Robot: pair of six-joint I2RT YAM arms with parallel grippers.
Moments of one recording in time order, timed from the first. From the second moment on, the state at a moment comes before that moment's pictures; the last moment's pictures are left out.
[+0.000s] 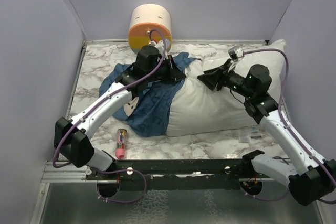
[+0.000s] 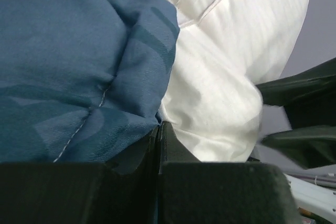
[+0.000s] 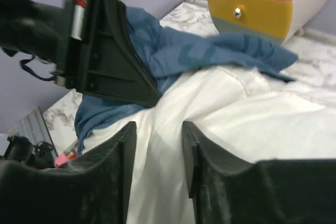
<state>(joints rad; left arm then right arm) -0.63 1.48 1.39 -0.31 0.31 -0.71 0.37 1.04 0.87 0.16 -0.52 0.32</state>
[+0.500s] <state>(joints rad) -0.65 1.30 1.13 -0.14 0.33 -0.74 0.38 1.26 1.43 -0.39 -0.46 0.03</state>
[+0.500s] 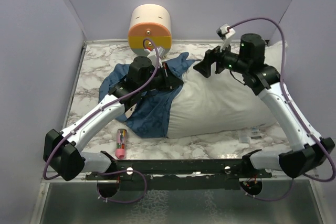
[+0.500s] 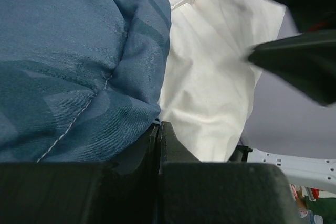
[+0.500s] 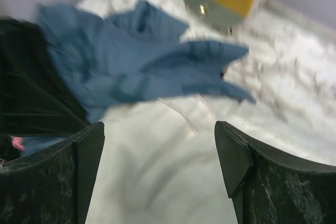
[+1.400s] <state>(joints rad) -0.64 1.54 1.69 -0.19 0.31 -0.67 0.36 1.32 1.41 -0.26 -0.41 0.14</state>
